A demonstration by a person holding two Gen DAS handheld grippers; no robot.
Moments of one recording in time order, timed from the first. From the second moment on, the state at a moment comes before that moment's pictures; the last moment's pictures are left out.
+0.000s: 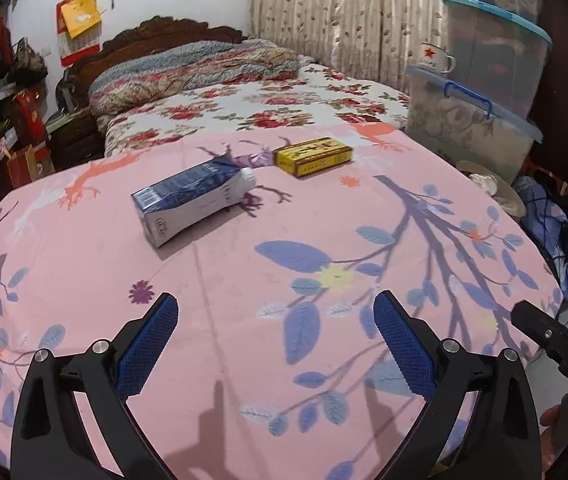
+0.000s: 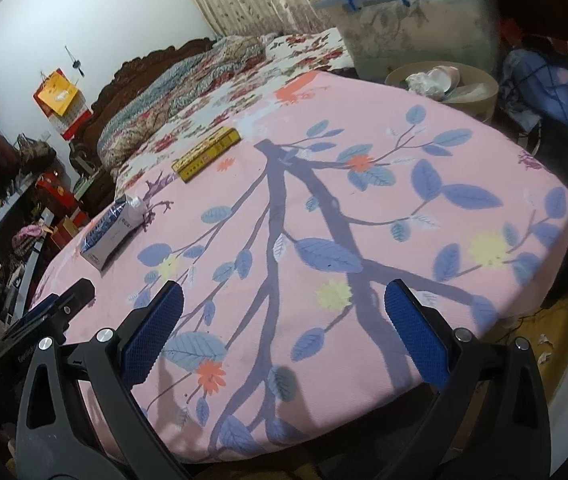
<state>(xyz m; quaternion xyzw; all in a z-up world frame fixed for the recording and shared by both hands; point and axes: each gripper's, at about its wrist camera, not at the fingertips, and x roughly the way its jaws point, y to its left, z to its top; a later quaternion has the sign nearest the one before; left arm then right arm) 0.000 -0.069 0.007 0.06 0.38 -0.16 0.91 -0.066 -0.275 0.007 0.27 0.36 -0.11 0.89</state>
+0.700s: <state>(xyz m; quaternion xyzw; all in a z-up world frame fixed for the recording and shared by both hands) 0.055 -0.031 -0.005 0.03 0.41 -0.14 0.90 0.011 -0.246 0.015 0.23 0.39 -0.06 0.89</state>
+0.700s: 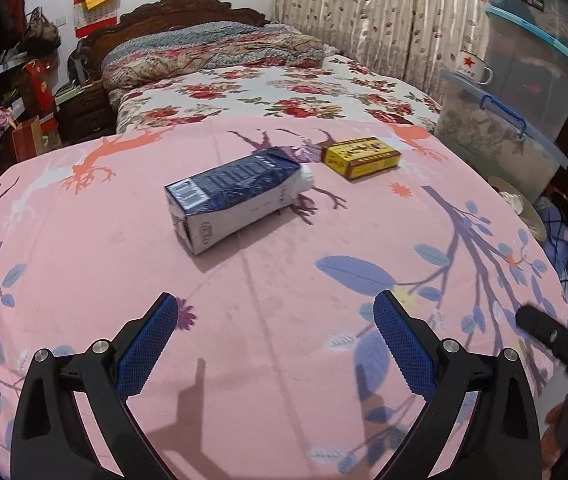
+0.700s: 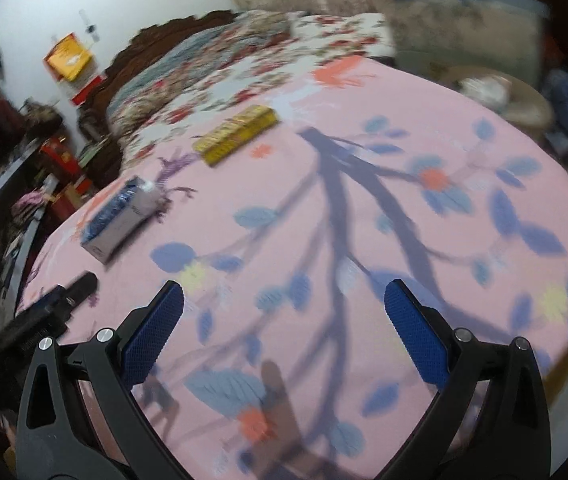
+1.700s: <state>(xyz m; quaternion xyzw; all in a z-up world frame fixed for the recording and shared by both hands) 0.121 0.105 0.004 -0.16 0.44 -0.07 0.88 0.136 -0.122 -0.018 0.28 0.50 0.39 0.72</state>
